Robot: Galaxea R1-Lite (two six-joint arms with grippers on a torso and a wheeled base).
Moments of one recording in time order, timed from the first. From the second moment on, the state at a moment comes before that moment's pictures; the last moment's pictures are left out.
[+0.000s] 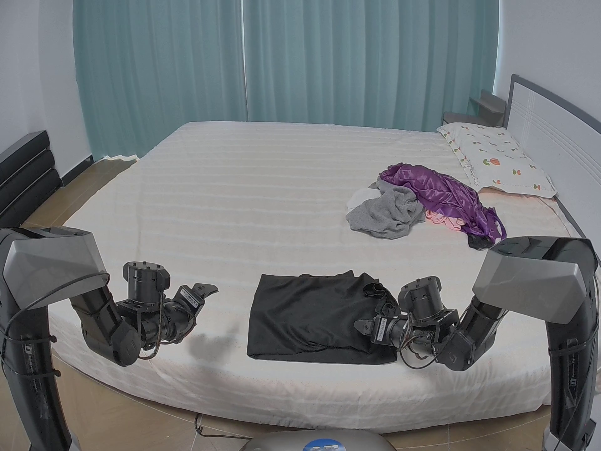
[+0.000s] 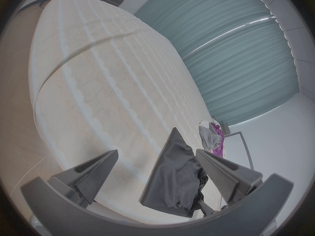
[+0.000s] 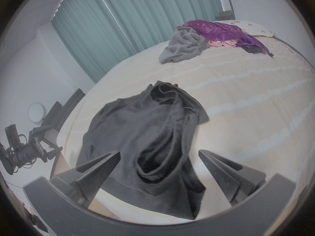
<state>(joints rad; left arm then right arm) -0.19 2.24 -0.62 -1.04 -0.10 -1.06 0.48 2.40 -0.82 -0.88 -0.09 0.57</state>
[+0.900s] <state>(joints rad) -0.19 2.24 -0.62 -1.04 -0.10 -1.05 0.38 2.31 -0.69 -0.97 -0.15 0.56</state>
